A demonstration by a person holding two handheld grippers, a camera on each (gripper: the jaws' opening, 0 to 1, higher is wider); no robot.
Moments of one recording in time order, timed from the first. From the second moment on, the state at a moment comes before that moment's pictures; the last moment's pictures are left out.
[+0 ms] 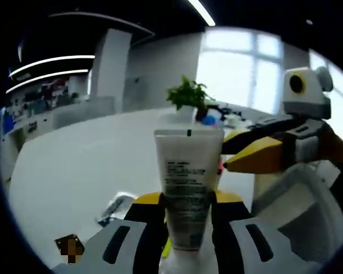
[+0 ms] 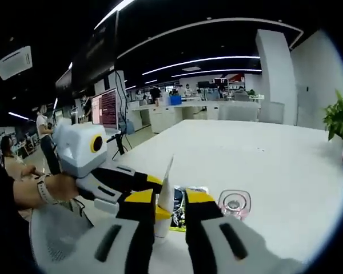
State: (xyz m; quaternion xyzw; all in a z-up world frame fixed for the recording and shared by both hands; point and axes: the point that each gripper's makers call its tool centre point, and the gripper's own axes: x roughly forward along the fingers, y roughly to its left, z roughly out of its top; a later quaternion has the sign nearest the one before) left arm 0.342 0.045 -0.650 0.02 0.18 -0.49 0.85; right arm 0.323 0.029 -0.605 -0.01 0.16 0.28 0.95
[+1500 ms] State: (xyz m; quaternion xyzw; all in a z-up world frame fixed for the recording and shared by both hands) left arm 0.331 0.044 -0.665 0.10 0.19 -0.52 0.83; right arm 0.309 0.040 -0.610 -0.02 0.14 0.31 0.94
